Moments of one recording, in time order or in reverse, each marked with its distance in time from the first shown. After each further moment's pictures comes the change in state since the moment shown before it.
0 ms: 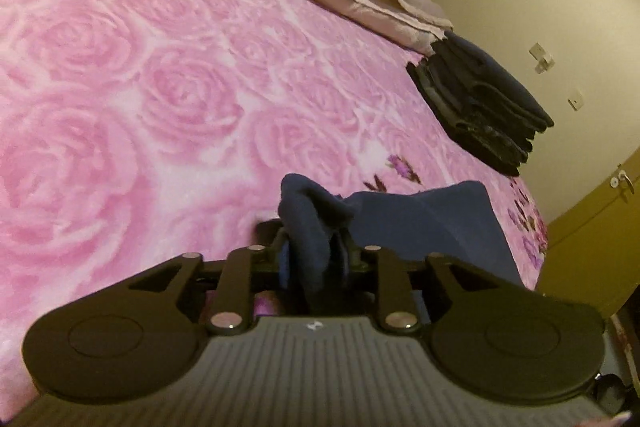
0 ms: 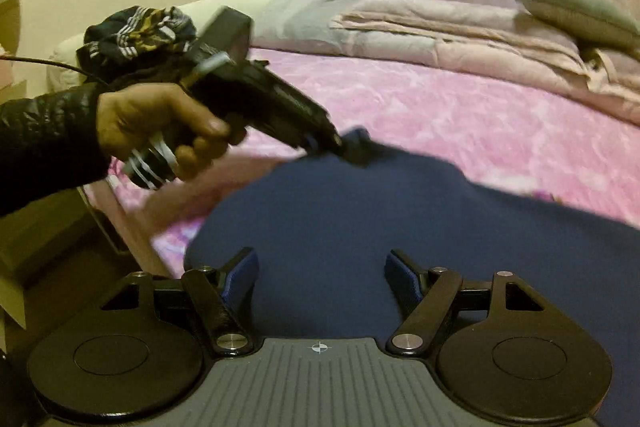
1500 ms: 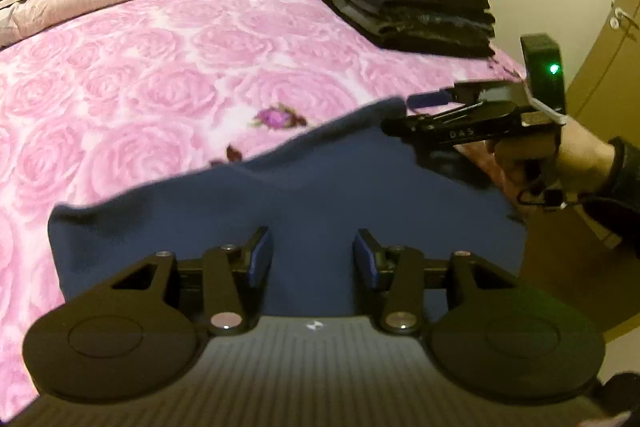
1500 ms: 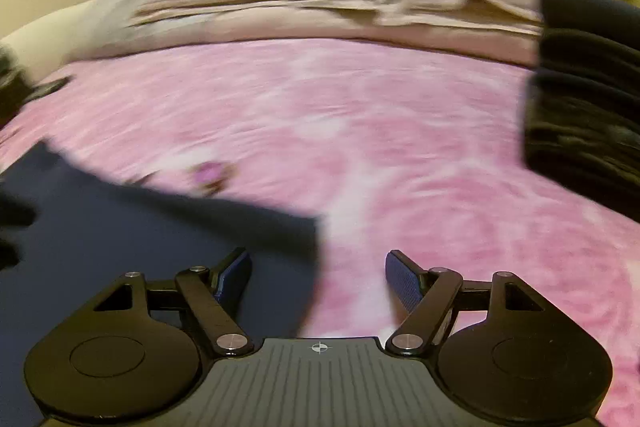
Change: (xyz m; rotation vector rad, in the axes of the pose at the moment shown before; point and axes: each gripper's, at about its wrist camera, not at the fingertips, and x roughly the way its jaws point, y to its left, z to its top) left arm 0.058 -0.163 -0.022 0.411 0.129 0.096; right arm -0.031 -0.223 -0.003 0.213 0.037 -0.433
